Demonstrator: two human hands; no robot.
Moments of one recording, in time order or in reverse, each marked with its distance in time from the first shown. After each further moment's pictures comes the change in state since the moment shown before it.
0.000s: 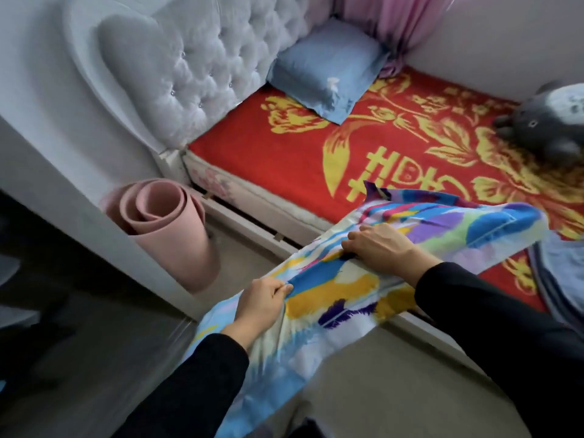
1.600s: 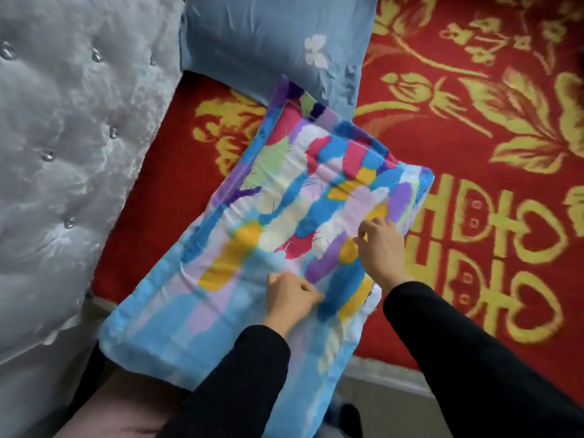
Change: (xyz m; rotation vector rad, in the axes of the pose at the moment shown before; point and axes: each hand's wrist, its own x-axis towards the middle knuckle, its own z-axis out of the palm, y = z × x) left_hand 0.647 -0.019 0.003 0.066 -0.448 -0.248; right_hand 0.454 0.337 0.192 0.752 -0.055 1.130
